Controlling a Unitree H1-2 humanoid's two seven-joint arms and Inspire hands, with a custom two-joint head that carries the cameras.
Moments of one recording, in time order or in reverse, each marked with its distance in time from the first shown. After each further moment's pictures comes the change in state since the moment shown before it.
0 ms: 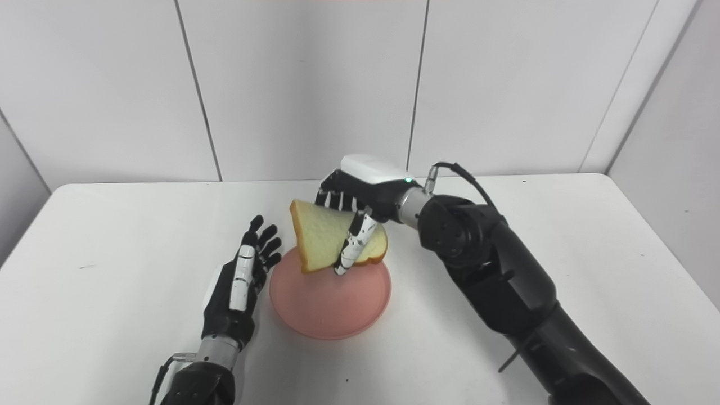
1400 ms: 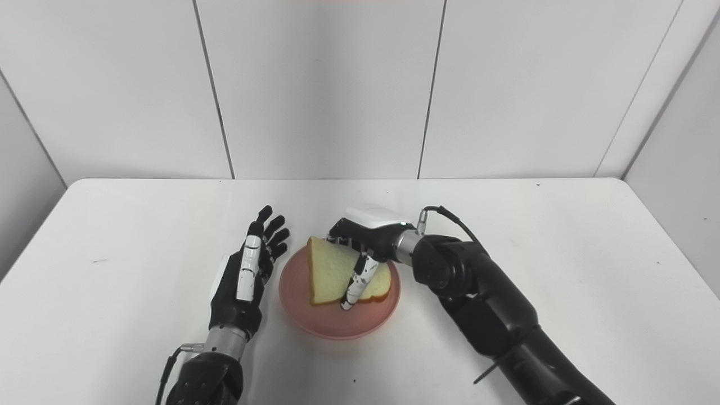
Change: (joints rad) left arm -0.012 -0.008 0.015 -0.033 -0.006 0.002 0.019; right arm 0.054 0.048 0.055 0.245 -0.050 -0.127 -0.081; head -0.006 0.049
